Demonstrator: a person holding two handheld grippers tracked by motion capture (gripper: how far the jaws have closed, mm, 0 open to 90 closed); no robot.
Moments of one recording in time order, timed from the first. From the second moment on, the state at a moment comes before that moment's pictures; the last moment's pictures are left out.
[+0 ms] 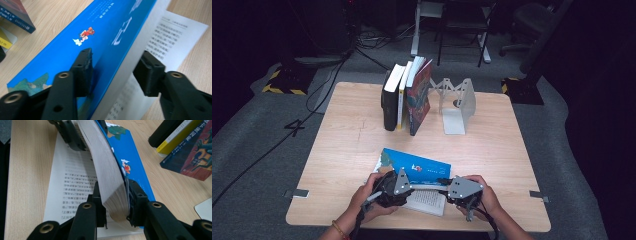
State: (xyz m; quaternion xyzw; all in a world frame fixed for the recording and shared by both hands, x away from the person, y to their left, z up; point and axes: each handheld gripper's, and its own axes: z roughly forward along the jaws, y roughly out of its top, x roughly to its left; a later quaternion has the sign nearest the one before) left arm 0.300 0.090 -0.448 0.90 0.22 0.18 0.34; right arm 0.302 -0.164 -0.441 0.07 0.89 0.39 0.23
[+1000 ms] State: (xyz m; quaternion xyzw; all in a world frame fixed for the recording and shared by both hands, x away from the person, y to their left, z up) left arm 0.306 0.071 -0.446 0.89 0.23 0.18 0.35; right arm 0.331 -0.185 -0.462 0.12 0.89 0.39 0.22
